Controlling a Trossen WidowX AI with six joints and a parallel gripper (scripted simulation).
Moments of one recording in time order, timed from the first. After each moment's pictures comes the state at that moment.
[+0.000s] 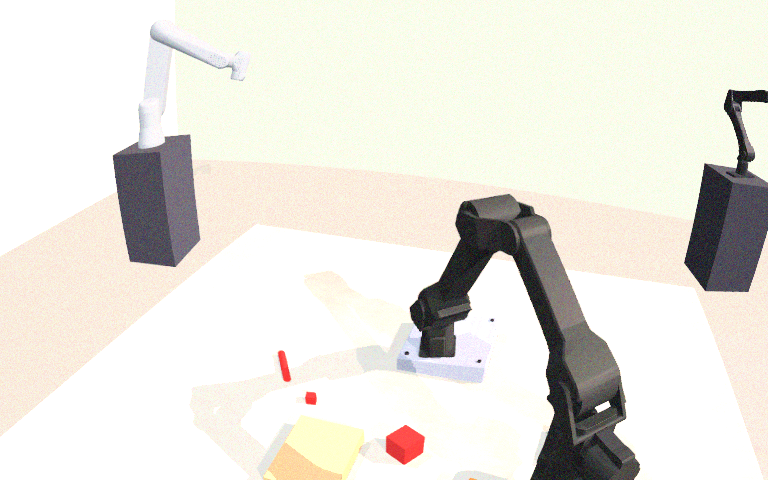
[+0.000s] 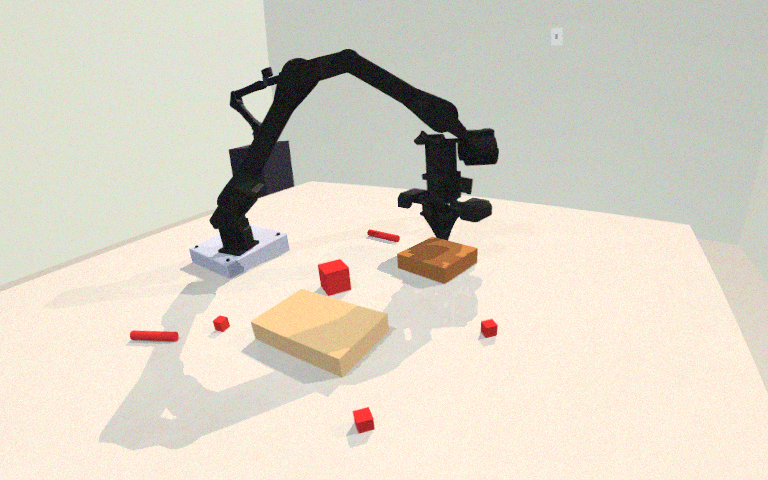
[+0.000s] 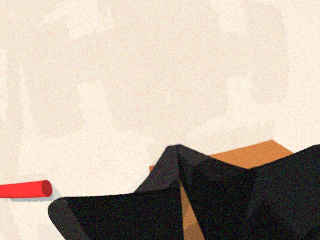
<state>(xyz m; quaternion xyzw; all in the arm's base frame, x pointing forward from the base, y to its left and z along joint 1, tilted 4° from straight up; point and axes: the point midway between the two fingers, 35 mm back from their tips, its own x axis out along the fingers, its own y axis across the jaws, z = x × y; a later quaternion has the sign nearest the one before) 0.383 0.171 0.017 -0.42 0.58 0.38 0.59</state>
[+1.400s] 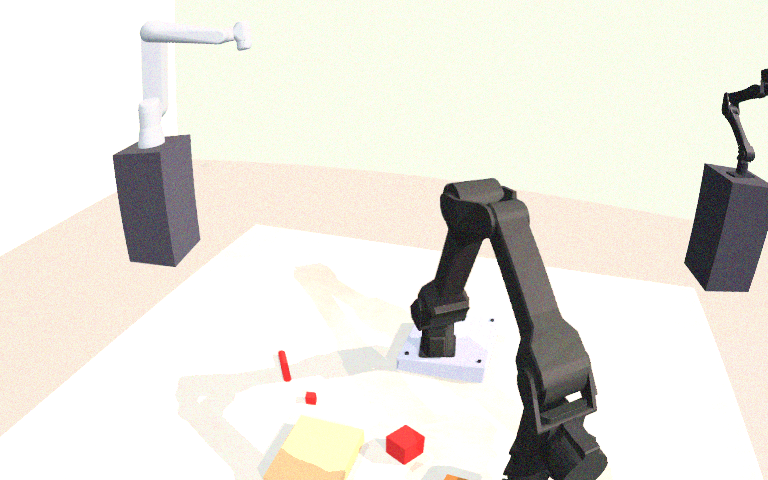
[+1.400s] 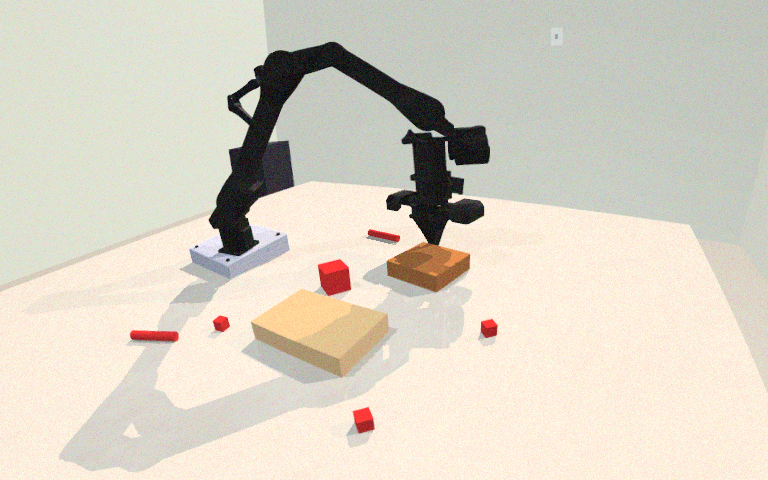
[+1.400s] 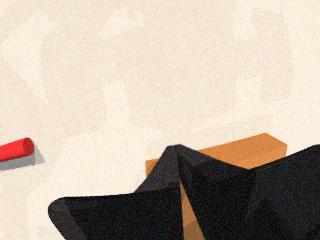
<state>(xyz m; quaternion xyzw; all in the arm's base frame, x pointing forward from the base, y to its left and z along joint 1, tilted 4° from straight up) 0.373 0.136 0.023 -0.42 0.57 0.38 0.59</state>
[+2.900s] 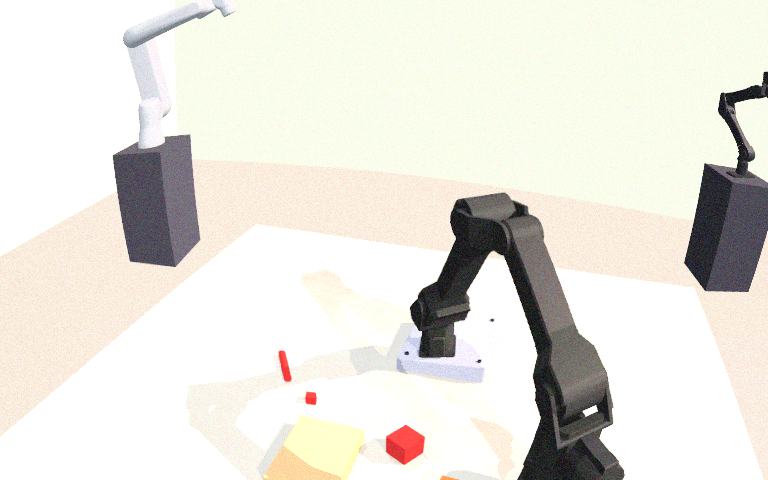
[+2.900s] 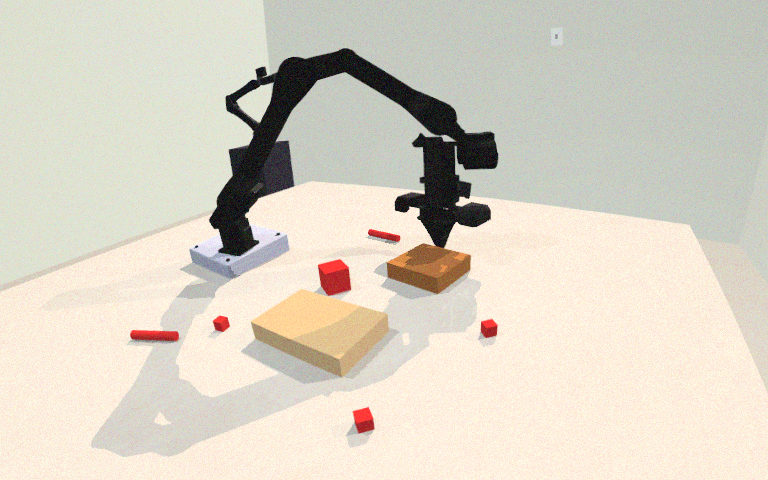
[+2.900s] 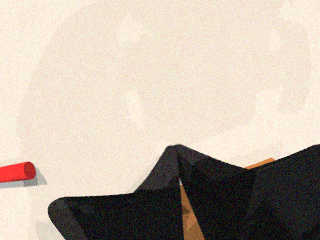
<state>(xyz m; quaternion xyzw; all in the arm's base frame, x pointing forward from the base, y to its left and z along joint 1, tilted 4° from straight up) 0.382 0.152 0.014 -0.43 0.58 0.37 0.59</state>
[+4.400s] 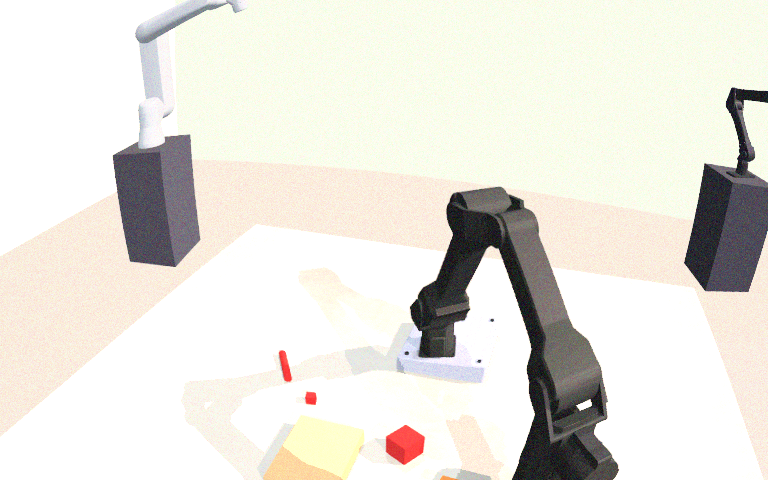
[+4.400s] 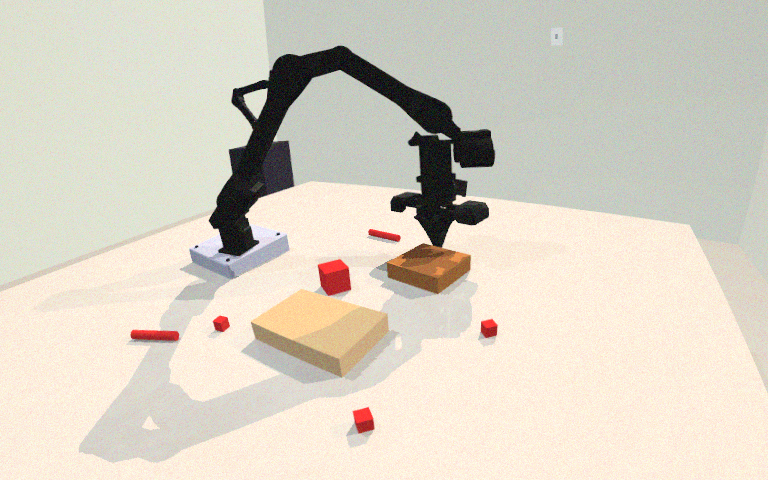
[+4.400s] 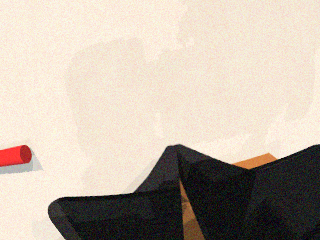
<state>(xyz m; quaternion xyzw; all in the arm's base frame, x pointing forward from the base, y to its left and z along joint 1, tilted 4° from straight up) 0.379 0.146 0.018 -0.44 0.57 0.38 0.58</state>
